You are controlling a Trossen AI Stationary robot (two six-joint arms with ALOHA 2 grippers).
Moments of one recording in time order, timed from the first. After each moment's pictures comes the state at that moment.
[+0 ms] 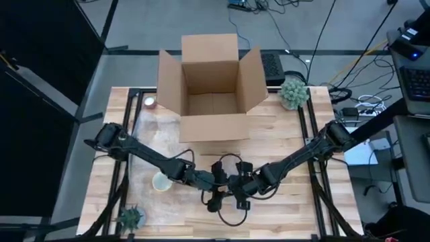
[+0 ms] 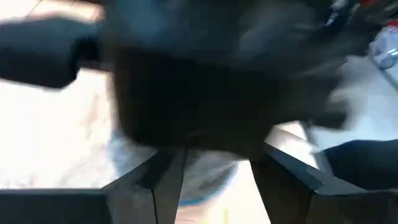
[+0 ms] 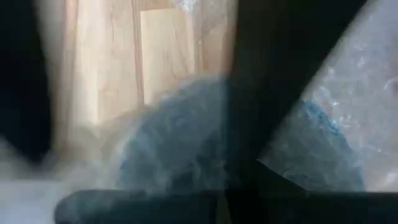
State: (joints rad) left arm -0.36 1.89 1.20 0.15 -0.14 -0.36; right arm 0.48 1.81 1.25 -0.54 0.21 0.54
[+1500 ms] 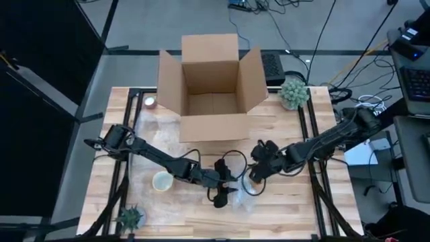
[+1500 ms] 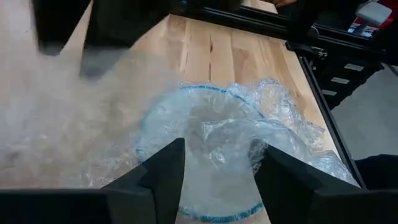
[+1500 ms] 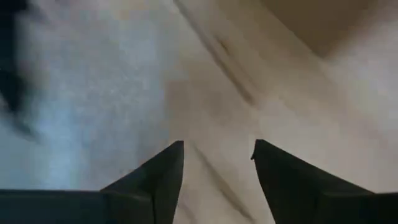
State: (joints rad) left arm -0.35 1.96 1.20 0.21 -0.16 -0.38; right arm 0.37 1.38 0.80 -0.34 0.38 0.82
